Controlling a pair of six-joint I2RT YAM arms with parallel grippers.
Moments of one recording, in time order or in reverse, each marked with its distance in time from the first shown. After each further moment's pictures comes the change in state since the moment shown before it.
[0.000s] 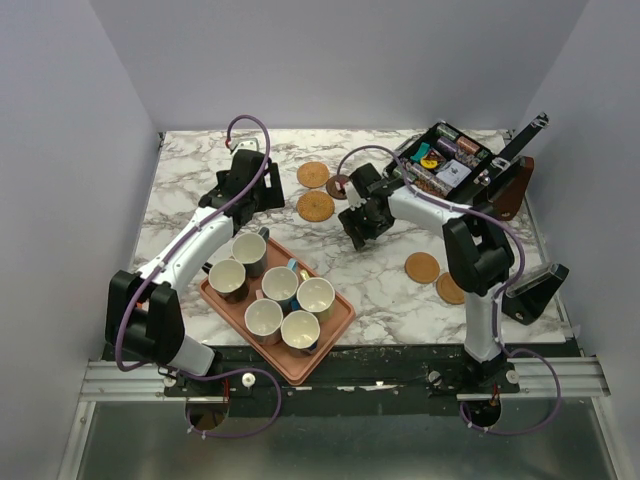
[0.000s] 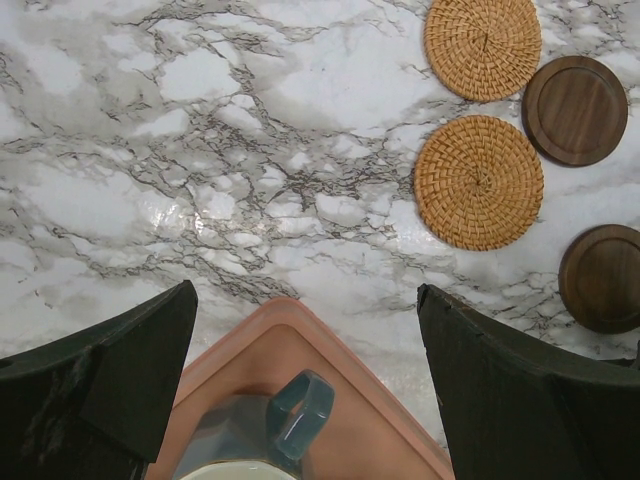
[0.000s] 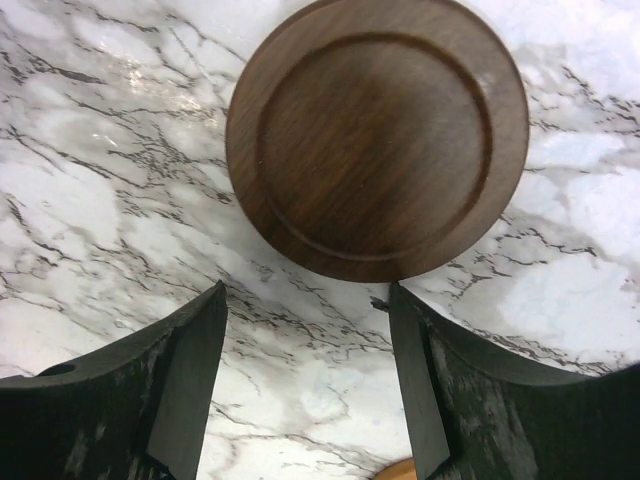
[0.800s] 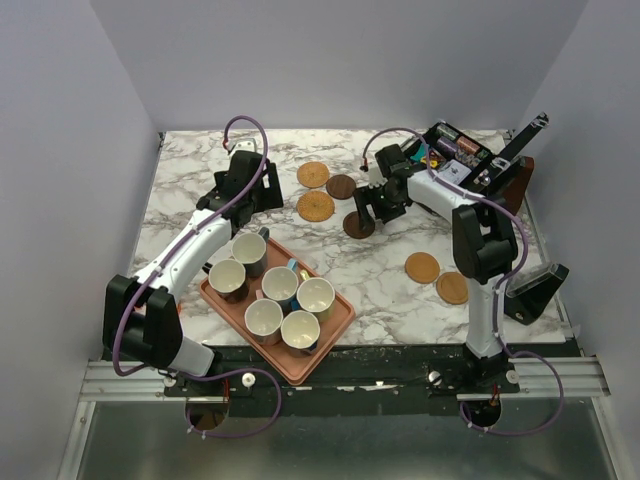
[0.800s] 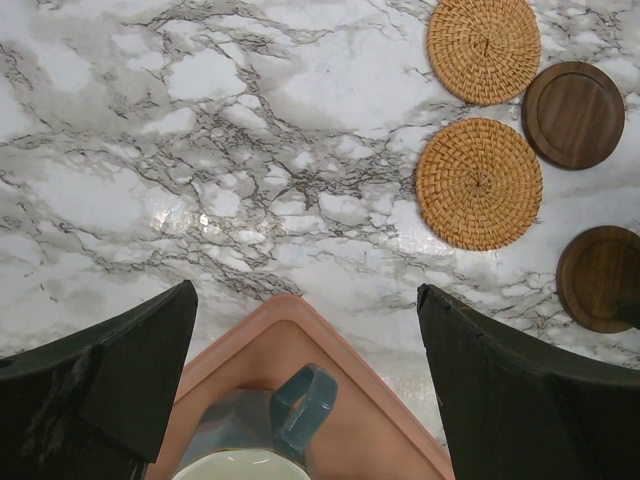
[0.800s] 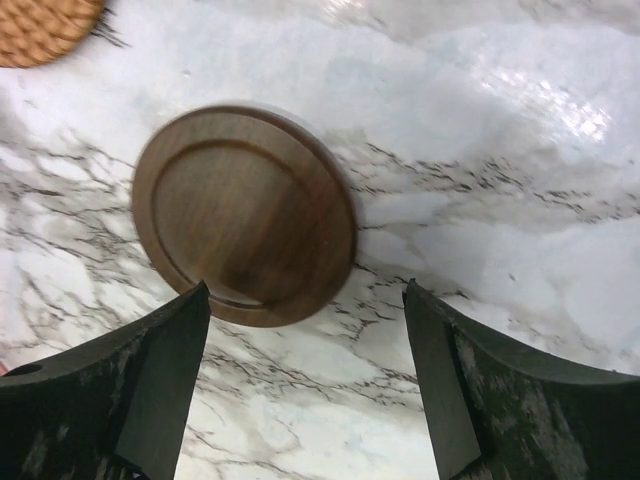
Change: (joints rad) left arm 0.000 -0.026 -0.012 -0.002 -0.008 -0.008; right arm -0.161 0.061 0.113 0.009 -0.157 0.090
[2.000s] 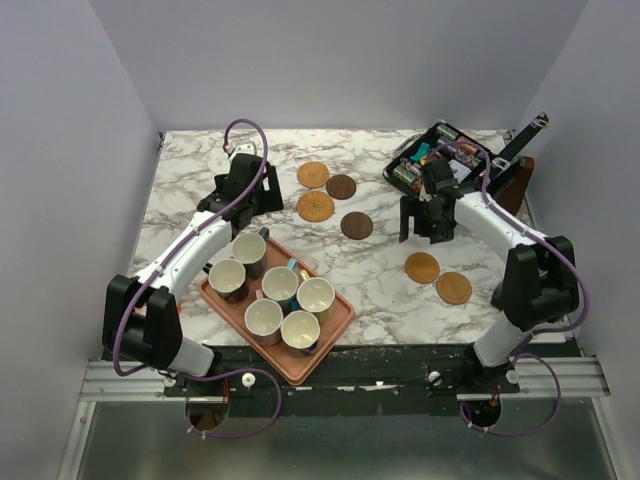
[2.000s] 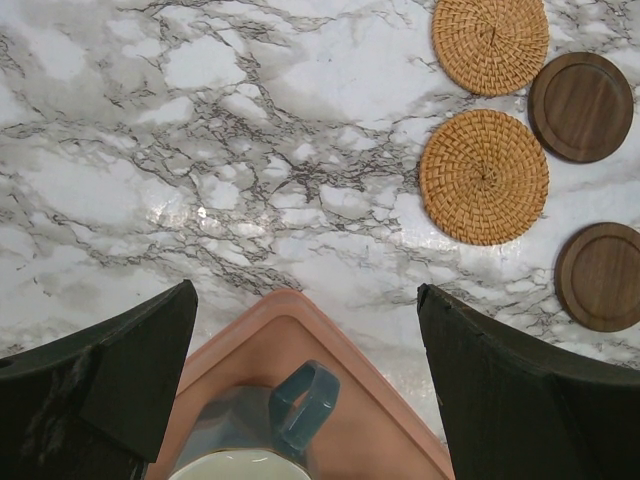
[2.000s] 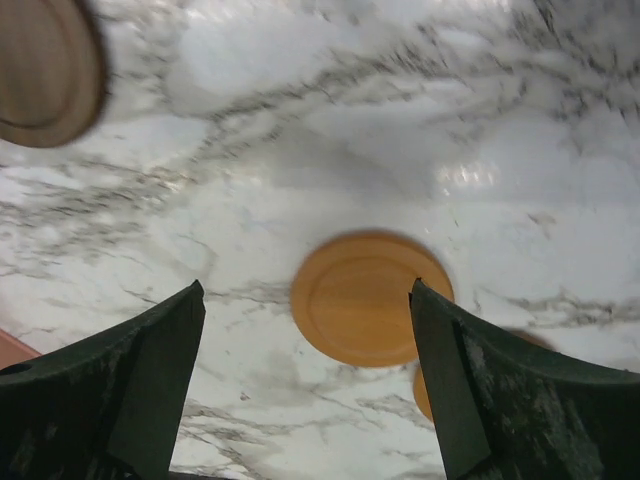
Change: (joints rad) left arm 0.000 -0.006 -0.026 0.013 0.000 -0.010; right arm -0.093 -0.433 -0.367 -0.059 0.190 0.255
